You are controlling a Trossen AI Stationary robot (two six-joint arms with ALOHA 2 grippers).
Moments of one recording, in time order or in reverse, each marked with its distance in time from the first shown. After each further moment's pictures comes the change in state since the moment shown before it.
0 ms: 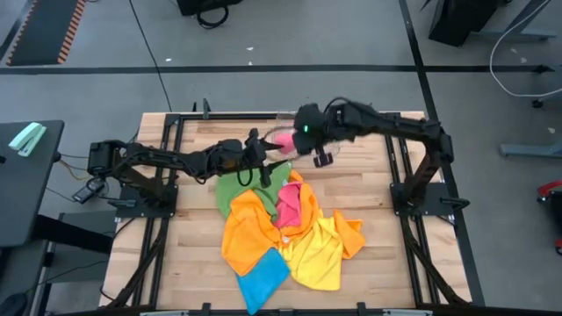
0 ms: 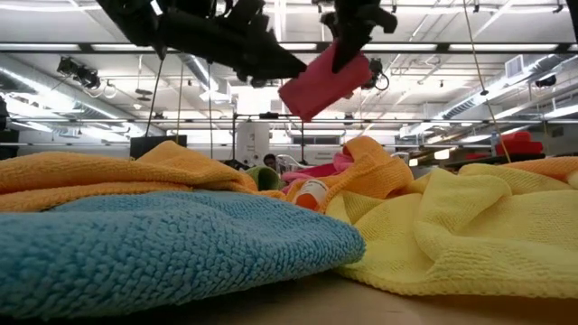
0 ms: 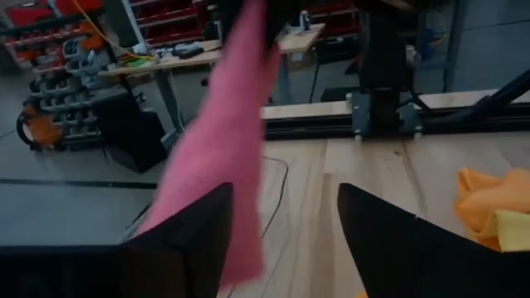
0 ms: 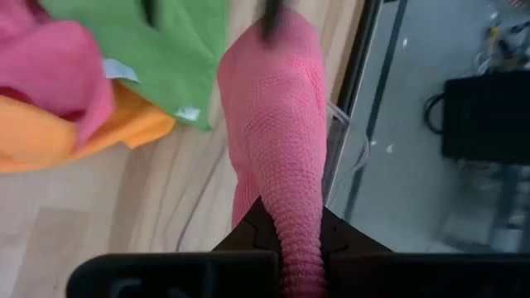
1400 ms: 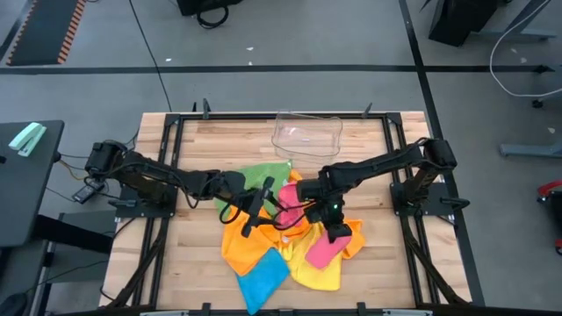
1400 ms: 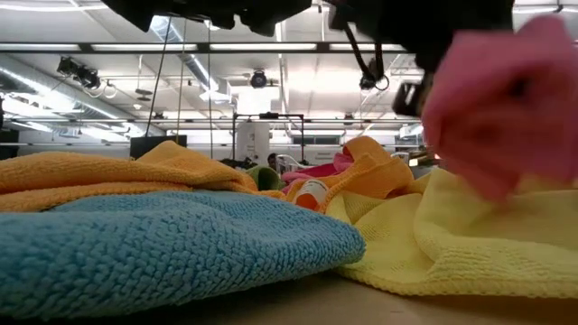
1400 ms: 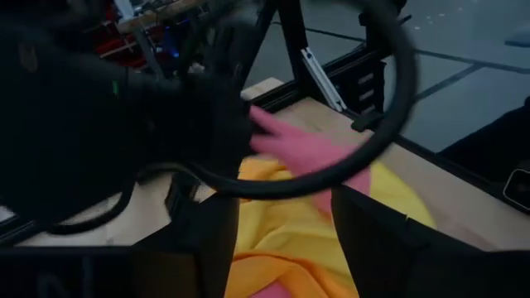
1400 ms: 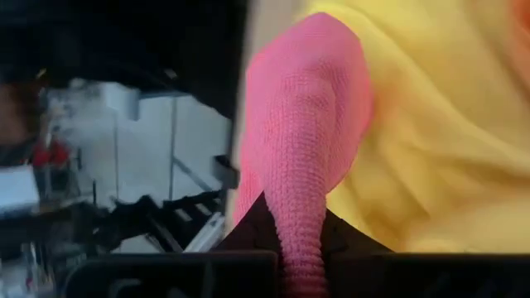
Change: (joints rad) left arm -0.289 0.001 0.034 -0.115 0.368 0.182; right arm 0.231 0.010 -0.592 0.257 -1.136 0.645
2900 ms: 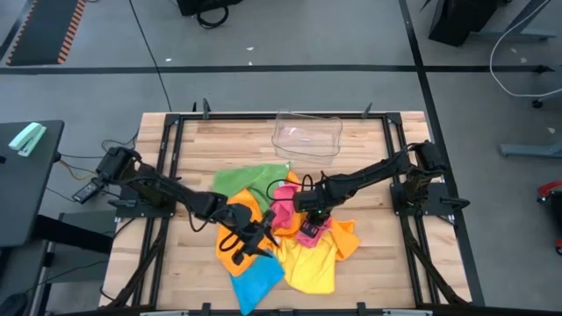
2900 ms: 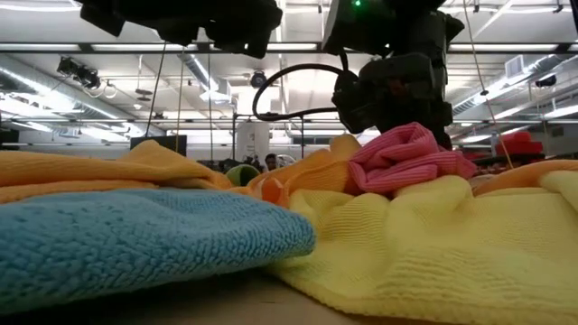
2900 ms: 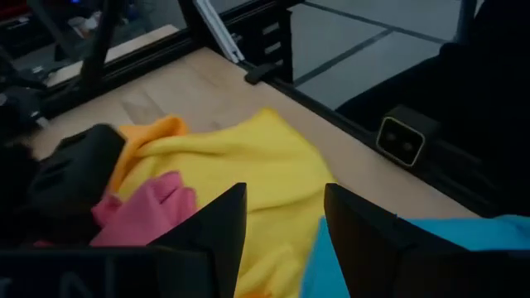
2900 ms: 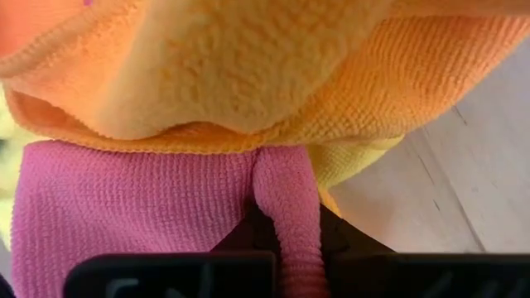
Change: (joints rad) left arm -0.196 0.146 0.000 -0.038 0.003 -0.080; right arm 0.063 0.088 -0.086 0.262 0.647 0.731
